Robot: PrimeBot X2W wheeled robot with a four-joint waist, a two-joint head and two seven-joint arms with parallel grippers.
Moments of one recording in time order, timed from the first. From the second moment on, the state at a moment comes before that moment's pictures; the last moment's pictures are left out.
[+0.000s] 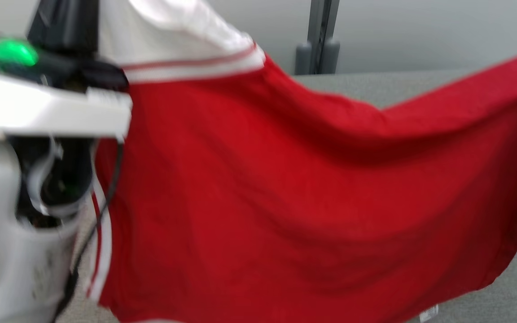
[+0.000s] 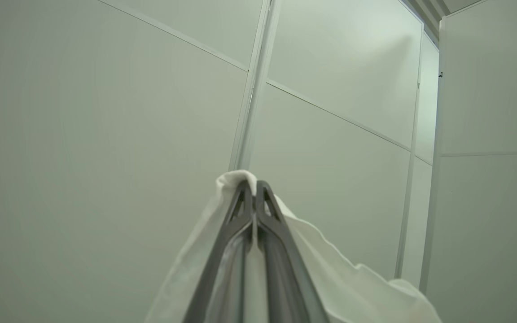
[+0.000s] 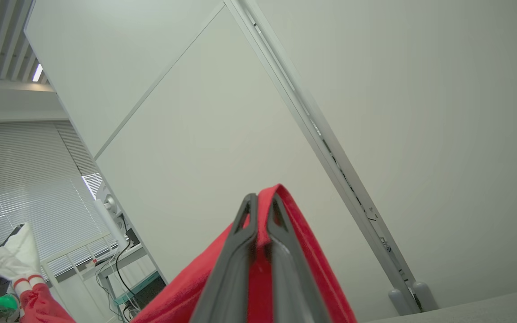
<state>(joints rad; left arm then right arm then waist) -0.64 0.24 -0.23 -0.34 -0.79 0.15 0.06 -0.28 -0.06 -0.22 -0.38 0.87 0.13 0.25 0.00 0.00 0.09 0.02</state>
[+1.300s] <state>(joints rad) -1.32 0.22 -0.20 0.74 -0.65 -0.12 -0.26 -1.32 -0.07 0.24 0.98 0.81 0.13 -0.25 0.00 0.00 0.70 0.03</state>
